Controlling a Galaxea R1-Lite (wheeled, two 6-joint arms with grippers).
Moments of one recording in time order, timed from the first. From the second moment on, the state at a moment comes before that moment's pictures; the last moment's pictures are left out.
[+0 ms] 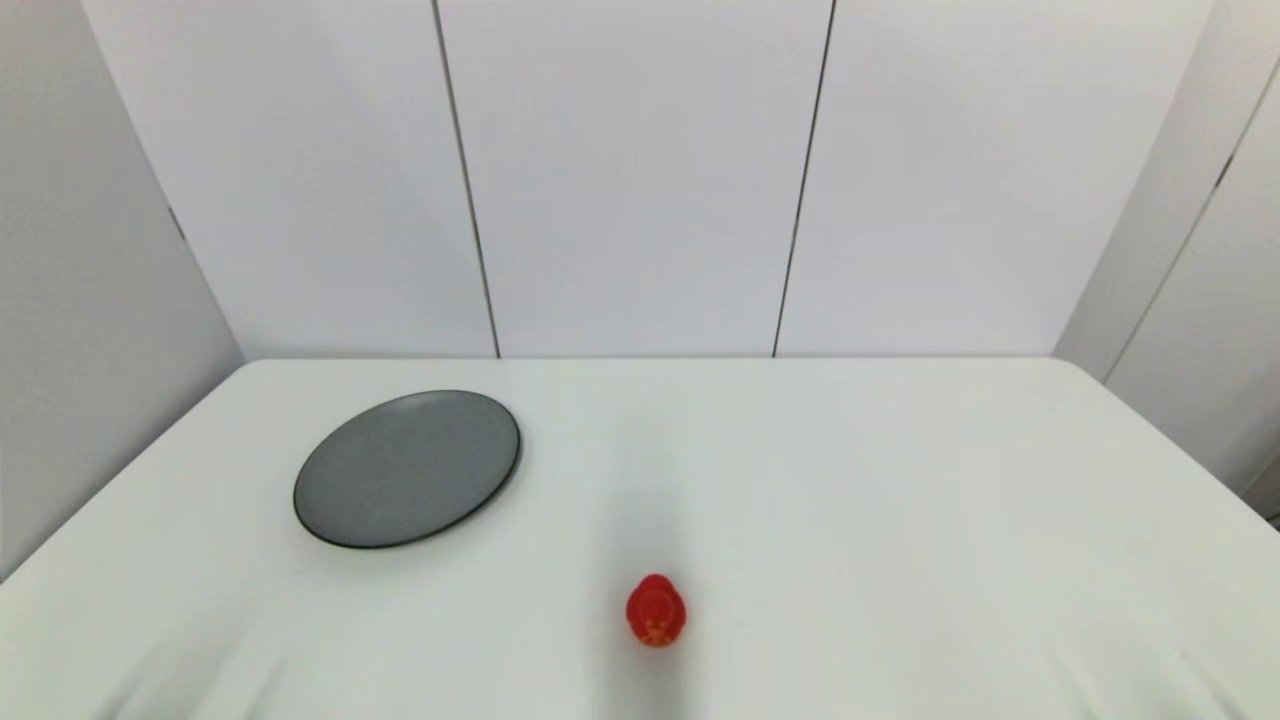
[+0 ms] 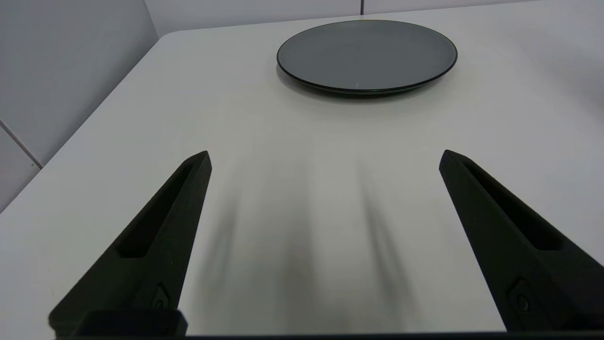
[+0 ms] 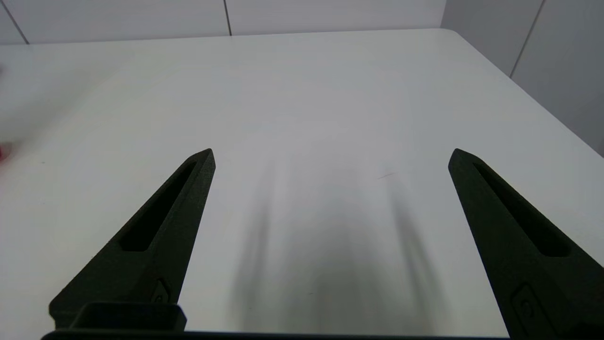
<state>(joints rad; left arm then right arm) 0.01 0.00 0.00 0.01 -0.05 0.09 0.00 0.00 0.00 -0.01 -0.02 0.02</state>
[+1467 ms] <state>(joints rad) -0.28 0.92 -0.75 0.12 -0.03 0.10 0.00 0.00 0.00 -0.01 -0.02 0.02</state>
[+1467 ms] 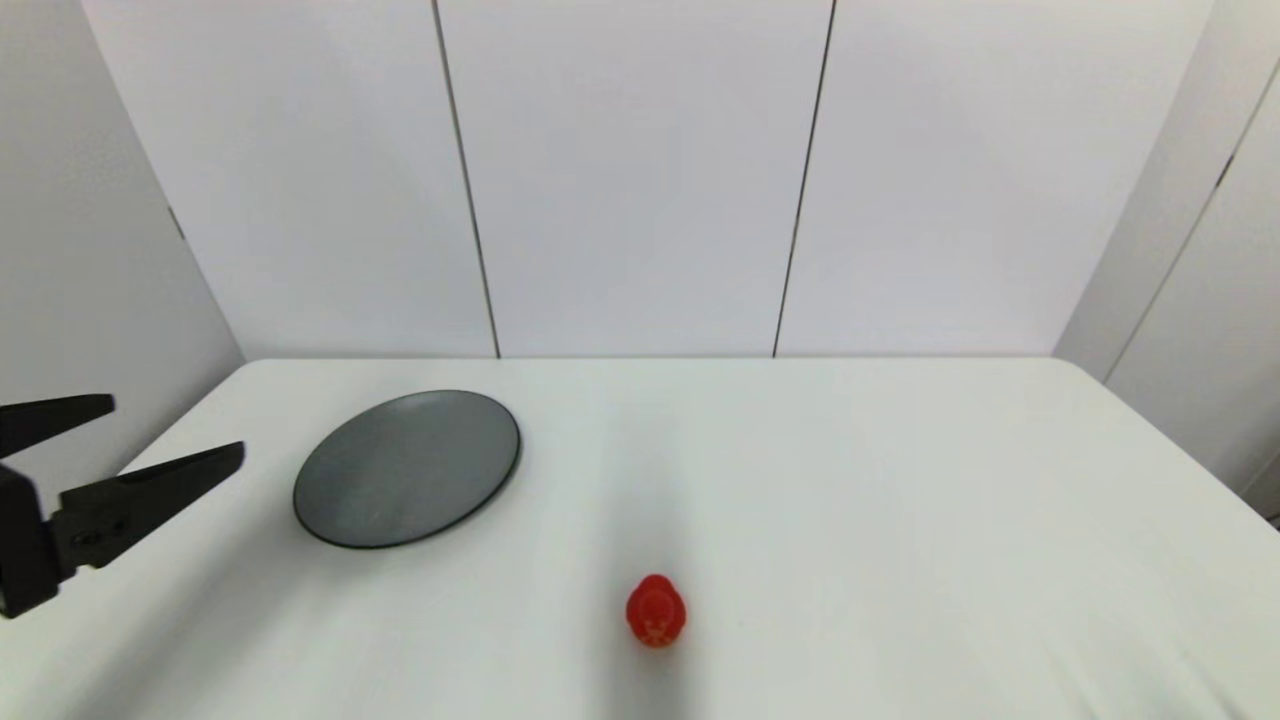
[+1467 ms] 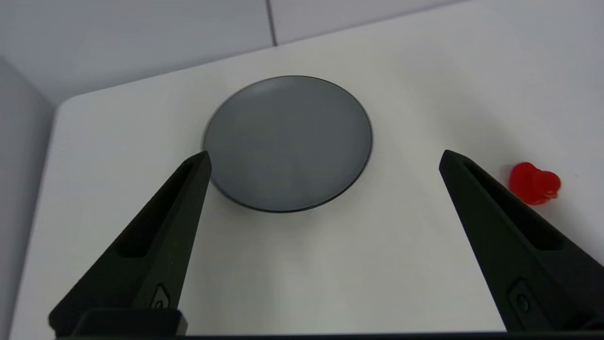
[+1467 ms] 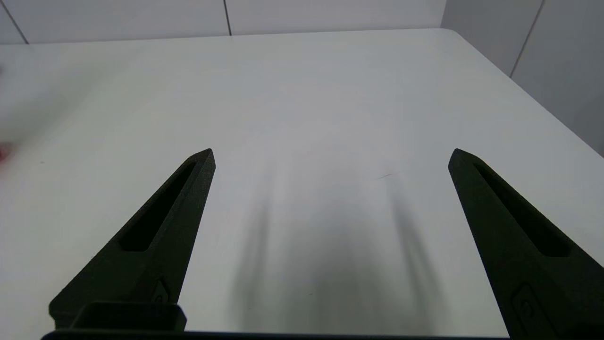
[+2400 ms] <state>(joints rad) -0.70 1.39 -0.90 0.10 0.00 0.10 0.00 0.00 0.00 -0.01 -0.02 0.02</state>
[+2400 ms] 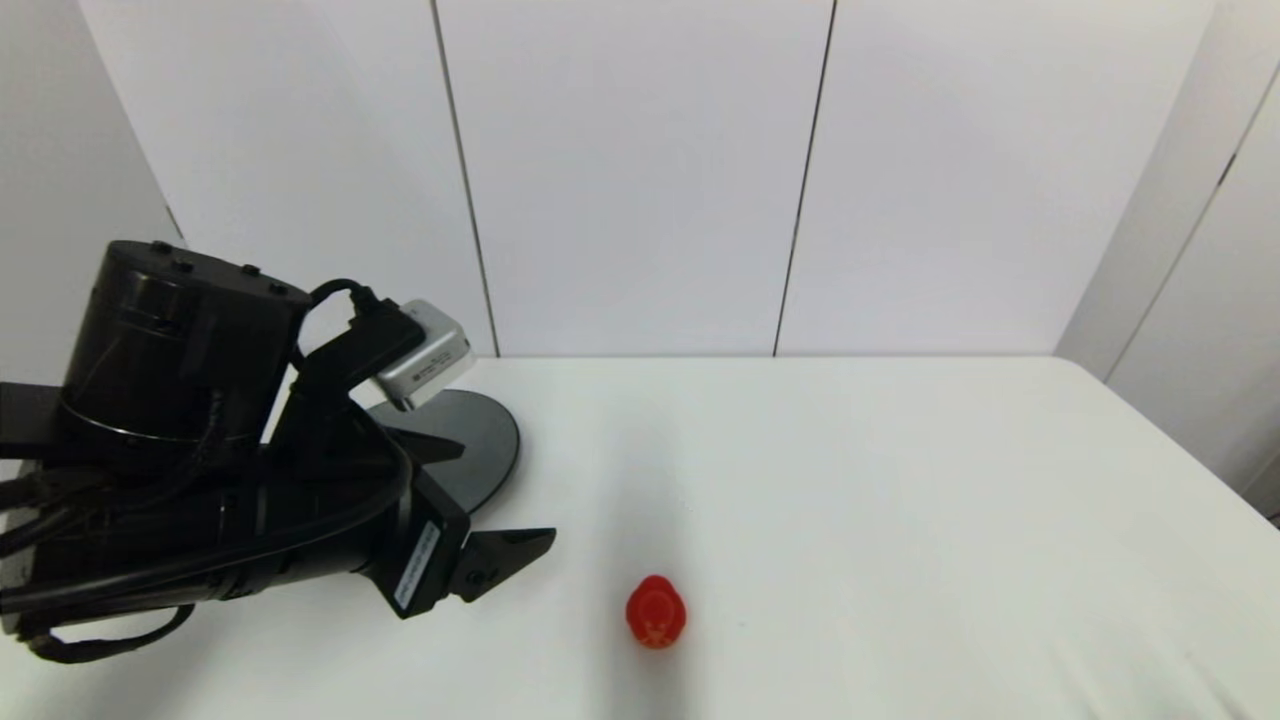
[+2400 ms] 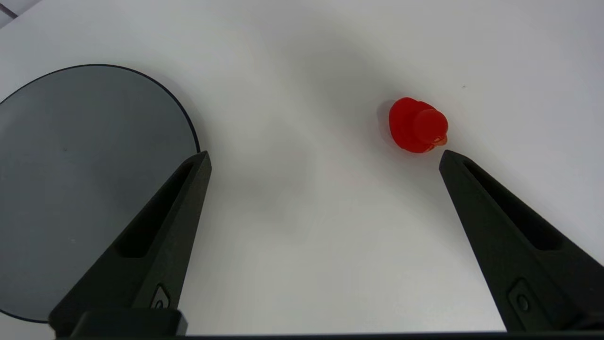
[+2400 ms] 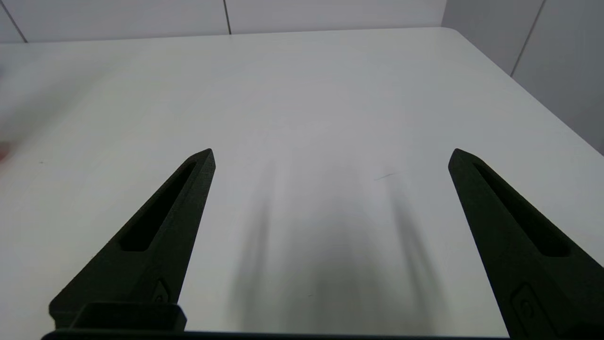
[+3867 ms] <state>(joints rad) -1.11 1.76 -1.04 0.12 0.56 -0.54 0.00 0.00 0.00 -0.01 -0.02 0.02</state>
